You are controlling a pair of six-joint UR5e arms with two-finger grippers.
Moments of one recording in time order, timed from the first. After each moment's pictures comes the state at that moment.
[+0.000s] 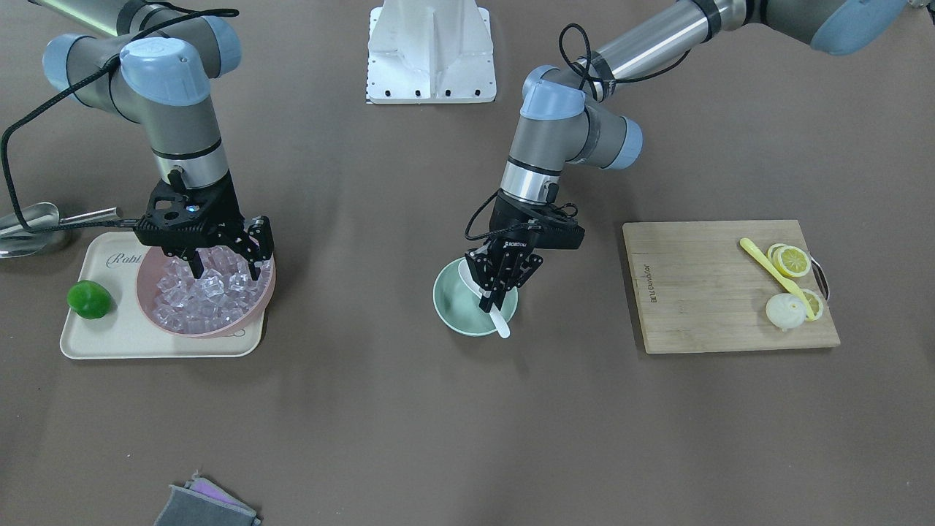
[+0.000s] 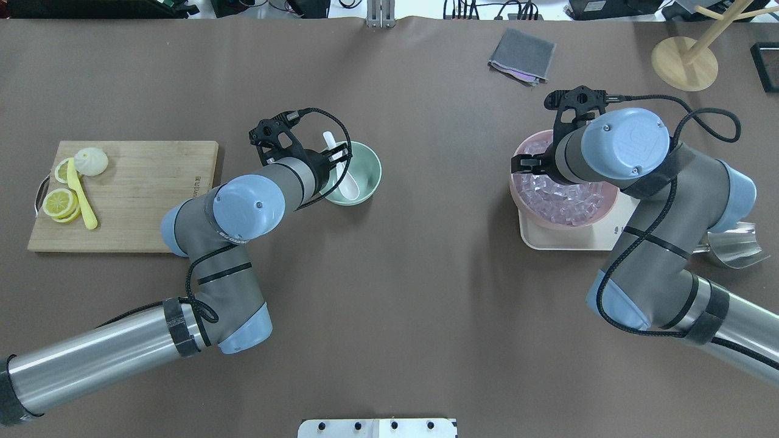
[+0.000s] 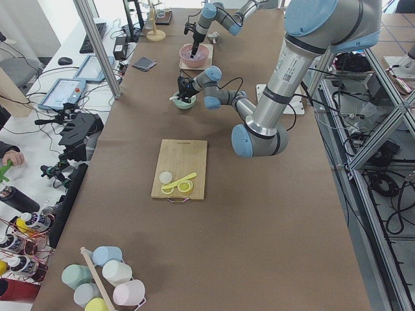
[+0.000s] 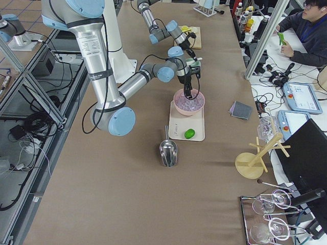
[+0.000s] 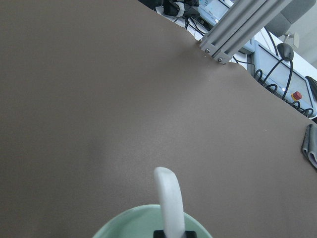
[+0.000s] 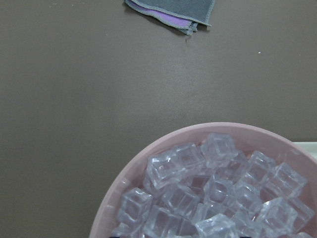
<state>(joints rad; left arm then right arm) -0.50 -2.21 -1.40 -2.34 -1.31 -1.61 0.69 -1.24 1.83 -1.40 1.64 1.11</state>
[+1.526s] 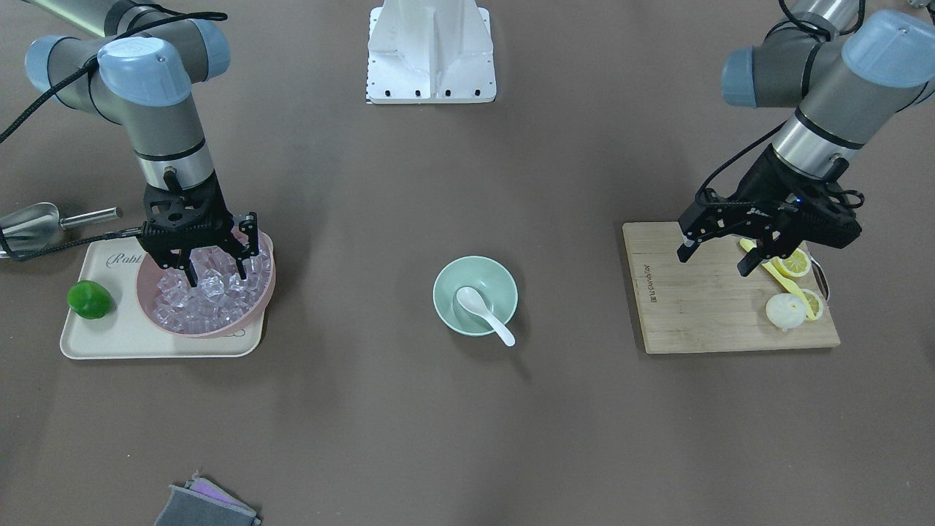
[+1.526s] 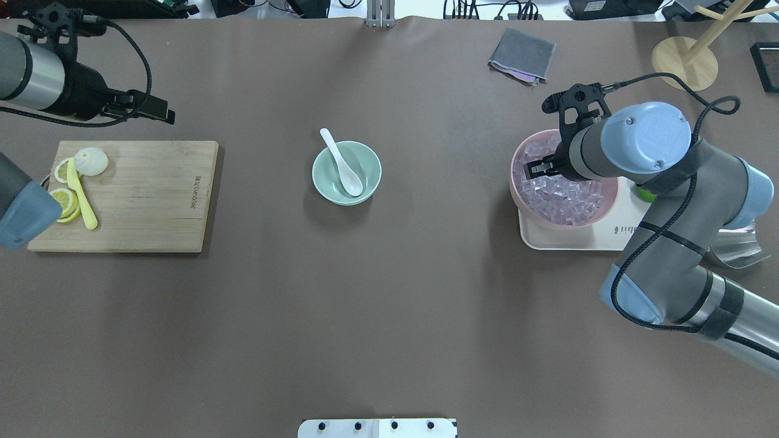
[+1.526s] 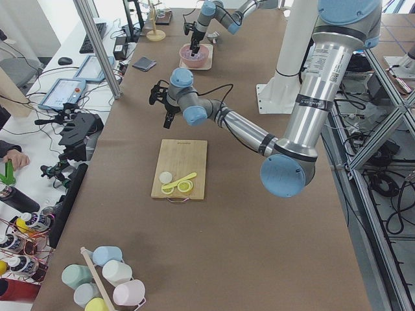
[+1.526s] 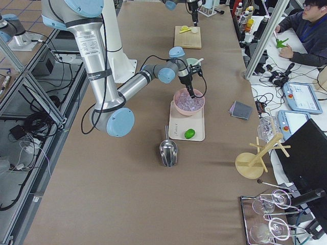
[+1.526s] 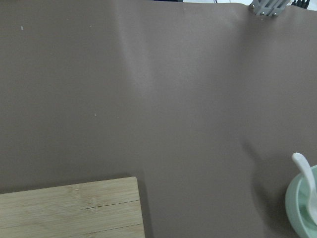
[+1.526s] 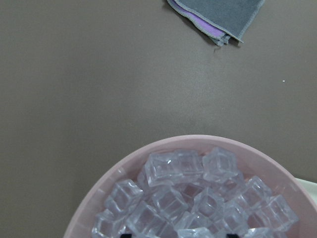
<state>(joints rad) -1.01 -1.84 -1.77 -2.08 -2.11 -0.86 0.72 -1.28 1.83 -1.31 1.69 0.82</state>
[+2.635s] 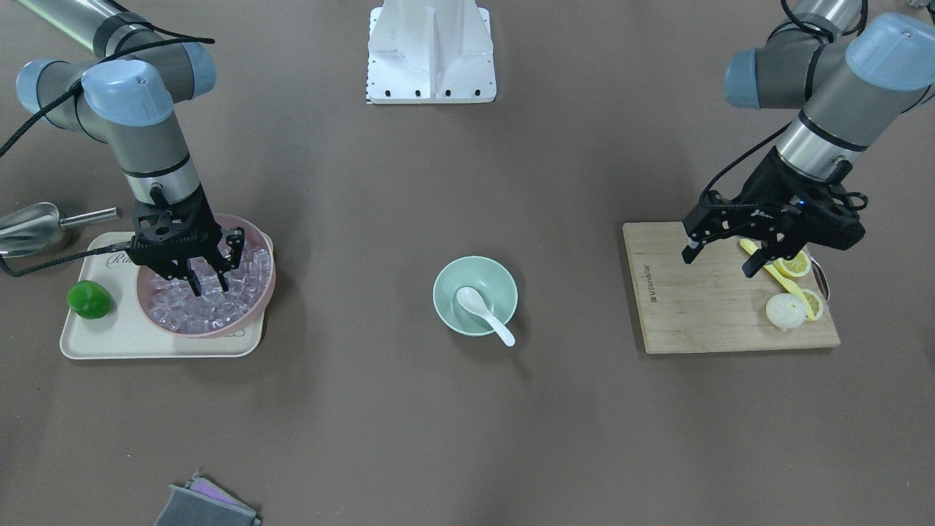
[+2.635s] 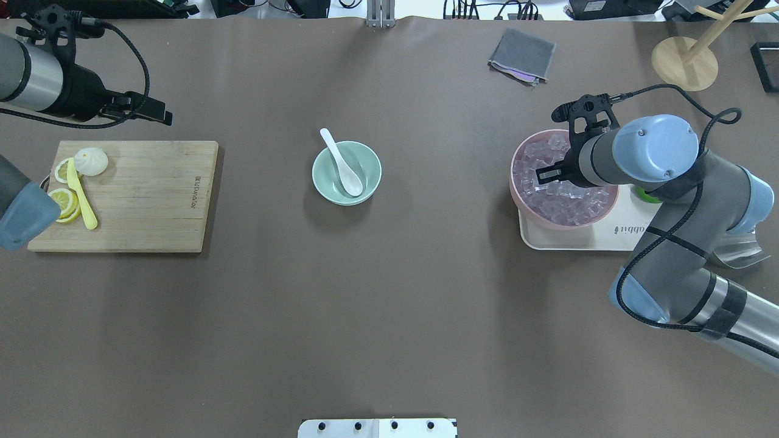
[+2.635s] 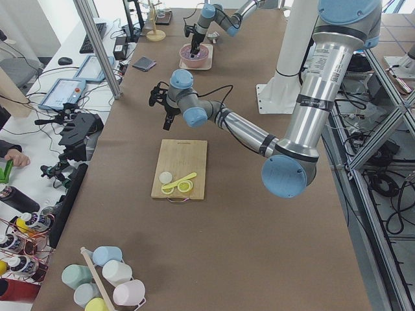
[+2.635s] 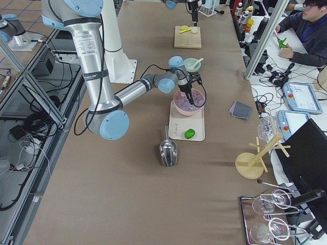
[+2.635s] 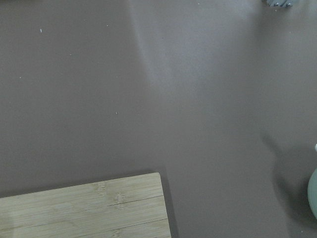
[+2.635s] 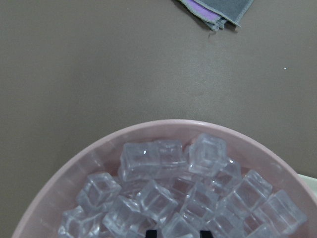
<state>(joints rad) -1.01 -1.84 -1.77 -2.08 -2.10 -0.85 0.72 -1.31 1.77 -1.23 1.70 0.83</state>
